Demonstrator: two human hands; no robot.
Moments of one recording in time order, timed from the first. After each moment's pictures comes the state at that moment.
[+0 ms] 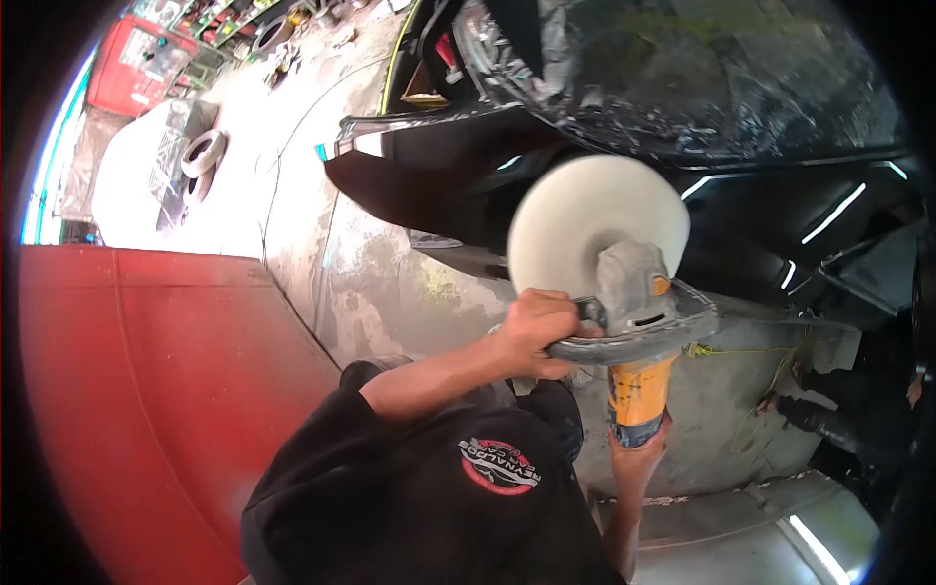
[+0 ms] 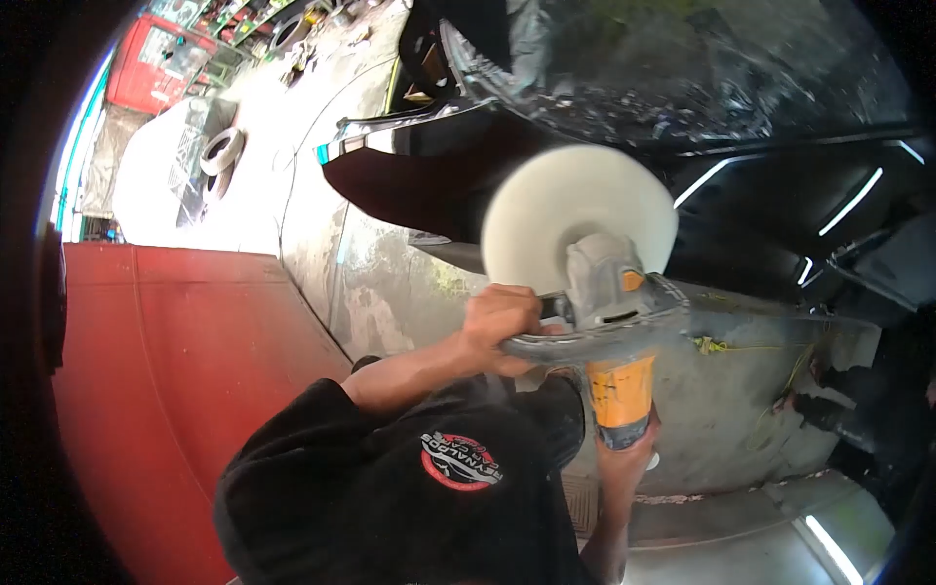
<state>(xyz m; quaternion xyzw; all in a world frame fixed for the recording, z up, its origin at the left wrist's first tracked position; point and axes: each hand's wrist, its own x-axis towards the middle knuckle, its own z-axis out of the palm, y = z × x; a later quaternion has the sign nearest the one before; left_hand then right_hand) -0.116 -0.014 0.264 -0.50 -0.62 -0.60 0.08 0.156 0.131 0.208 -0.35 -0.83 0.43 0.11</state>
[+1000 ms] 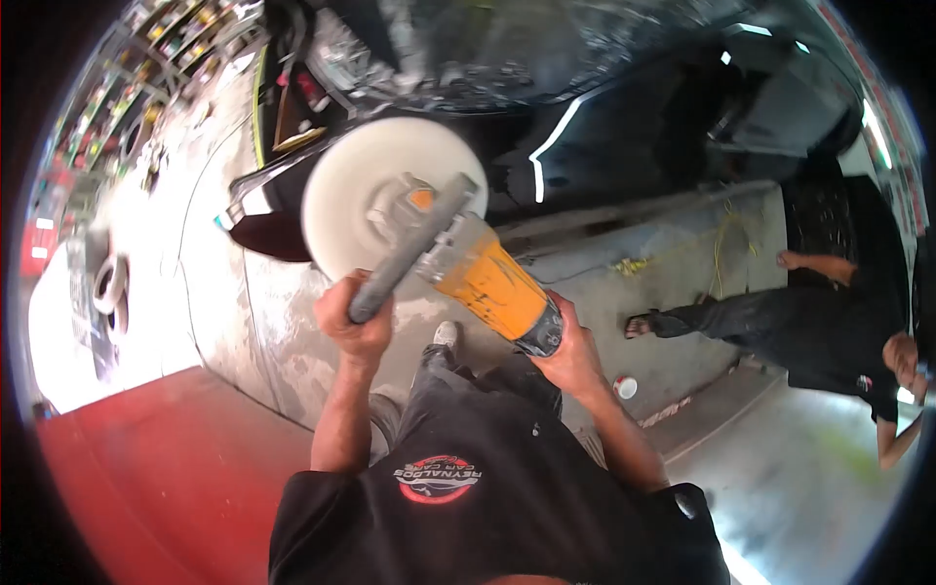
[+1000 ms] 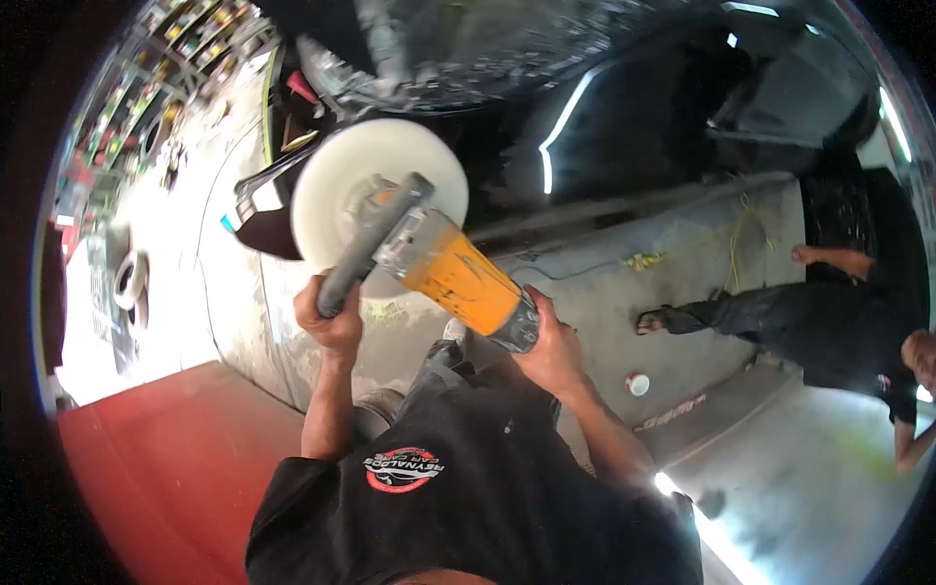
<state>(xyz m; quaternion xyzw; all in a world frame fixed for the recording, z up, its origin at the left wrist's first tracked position) -0.140 -0.128 0.288 -0.30 -0.77 -0.52 0.21 0.074 0.074 0.246 -0.26 -0.85 0.45 0.05</state>
